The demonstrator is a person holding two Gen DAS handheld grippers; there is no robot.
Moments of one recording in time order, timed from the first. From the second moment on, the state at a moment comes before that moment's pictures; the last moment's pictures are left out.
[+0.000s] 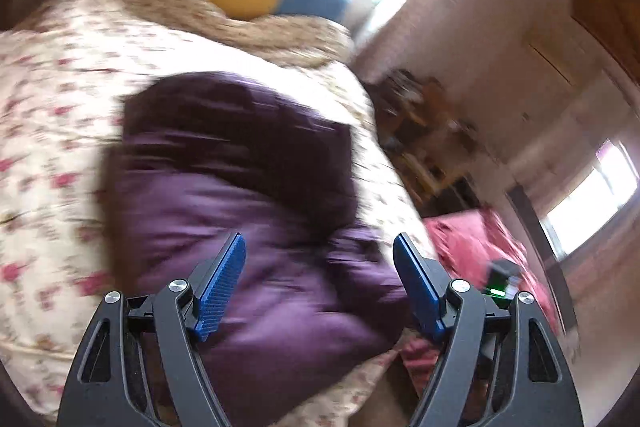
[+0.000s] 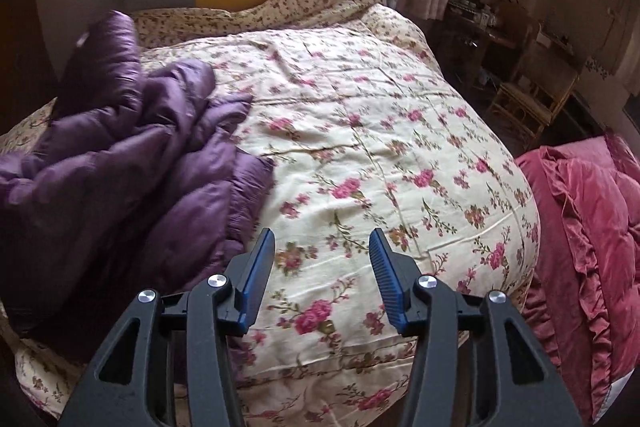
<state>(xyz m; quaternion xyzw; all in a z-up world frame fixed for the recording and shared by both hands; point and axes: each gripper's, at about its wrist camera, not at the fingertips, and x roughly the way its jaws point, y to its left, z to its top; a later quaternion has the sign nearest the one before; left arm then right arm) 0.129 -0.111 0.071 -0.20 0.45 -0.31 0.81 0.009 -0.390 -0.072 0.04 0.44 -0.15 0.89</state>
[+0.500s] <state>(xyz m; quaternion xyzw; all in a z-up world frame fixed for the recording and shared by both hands) 0.135 -0.073 0.011 -0.17 0.49 -0.21 0.83 0.005 -0.339 -0.015 0.02 0.40 -0.09 0.91</state>
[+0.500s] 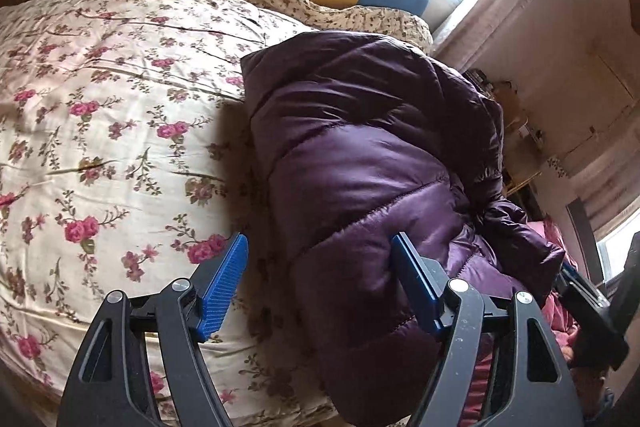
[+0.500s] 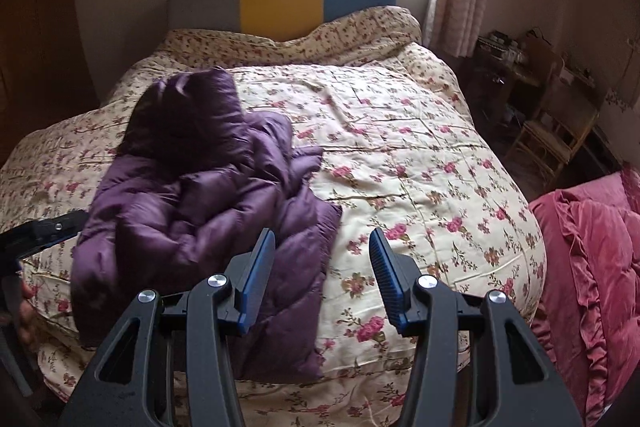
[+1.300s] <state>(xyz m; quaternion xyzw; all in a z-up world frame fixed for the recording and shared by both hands) 0.140 -0.094 0.015 -0.12 0.48 -0.26 0.83 -0.011 -0.285 0.009 0.01 0.42 -0.07 0.90</state>
